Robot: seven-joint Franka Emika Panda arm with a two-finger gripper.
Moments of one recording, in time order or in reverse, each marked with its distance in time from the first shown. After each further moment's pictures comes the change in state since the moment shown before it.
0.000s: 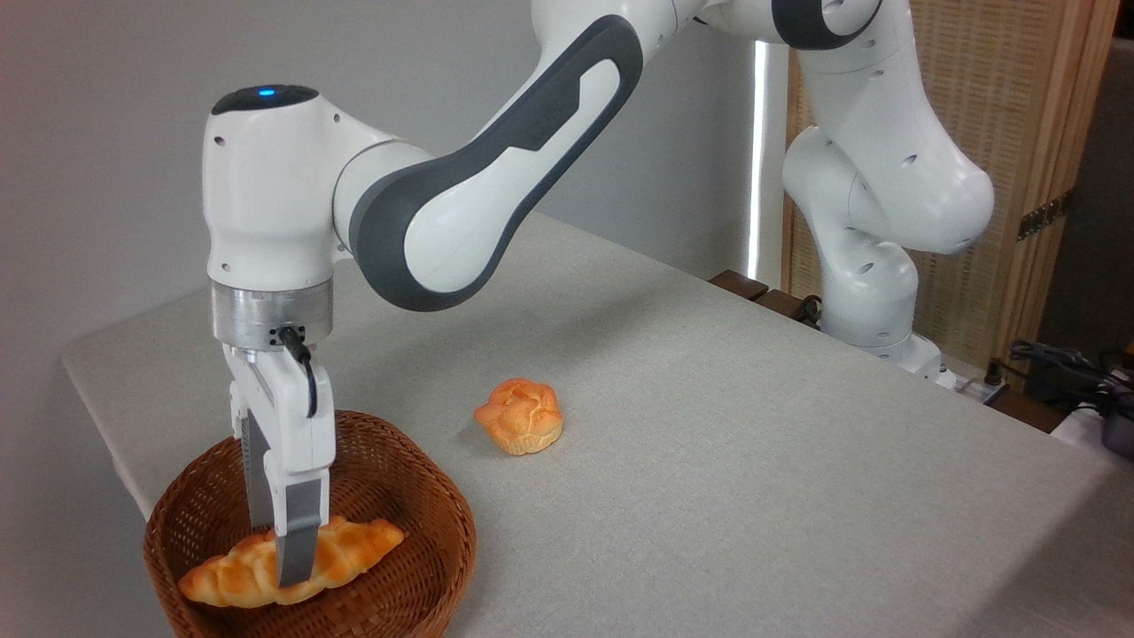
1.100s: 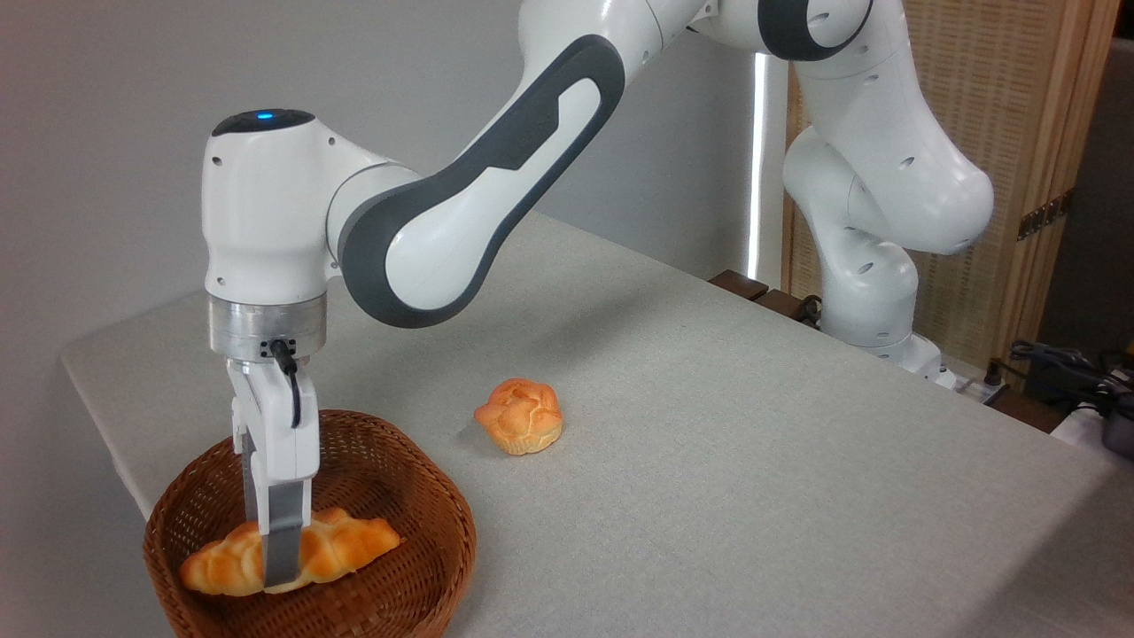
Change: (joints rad) arm -0.012 0.028 -0.012 -0.002 0.040 0.048 0.001
